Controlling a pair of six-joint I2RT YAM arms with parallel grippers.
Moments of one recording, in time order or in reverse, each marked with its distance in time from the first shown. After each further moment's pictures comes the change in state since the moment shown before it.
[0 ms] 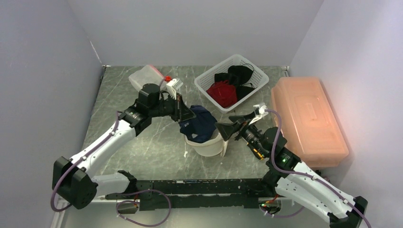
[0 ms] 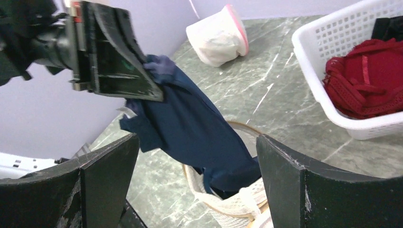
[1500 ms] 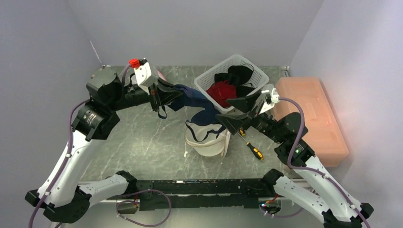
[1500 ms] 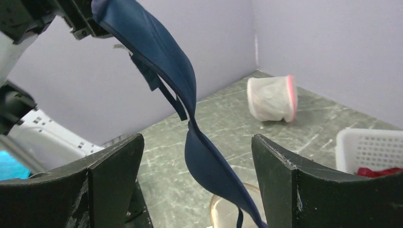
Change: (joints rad) left arm 0.000 -0.166 0.517 -0.278 0.031 0.526; right arm -0.125 0.088 0.325 -0.031 -0.379 -0.143
